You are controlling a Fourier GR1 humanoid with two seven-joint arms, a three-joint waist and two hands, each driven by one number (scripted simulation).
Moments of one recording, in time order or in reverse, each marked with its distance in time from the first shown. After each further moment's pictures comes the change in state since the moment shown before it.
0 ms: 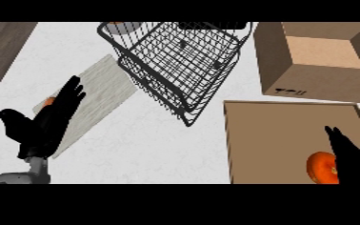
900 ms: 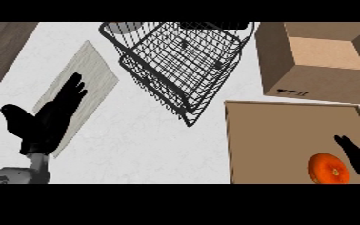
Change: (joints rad) left arm -0.033 0.065 -0.067 0.029 0.073 0.057 -0.024; right arm 0.095 -0.163 -0.002 -0.388 -0.306 0.113 0.170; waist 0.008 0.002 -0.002
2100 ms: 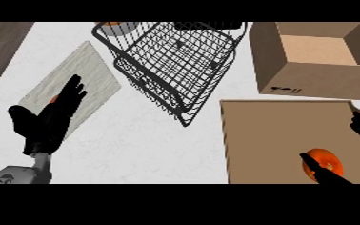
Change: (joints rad) left arm -0.008 0.018 -0.029 0.058 0.008 0.046 -0.051; right arm -0.048 0.353 -0.229 0.385 -0.388 -0.515 -0.968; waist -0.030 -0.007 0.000
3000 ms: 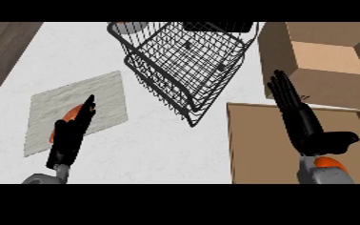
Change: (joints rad) left arm 0.032 -0.032 -0.117 0.179 -0.113 0.067 -0.079; right arm -0.429 0.057 0.167 0.392 -0.336 0.355 -0.002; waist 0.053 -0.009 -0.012
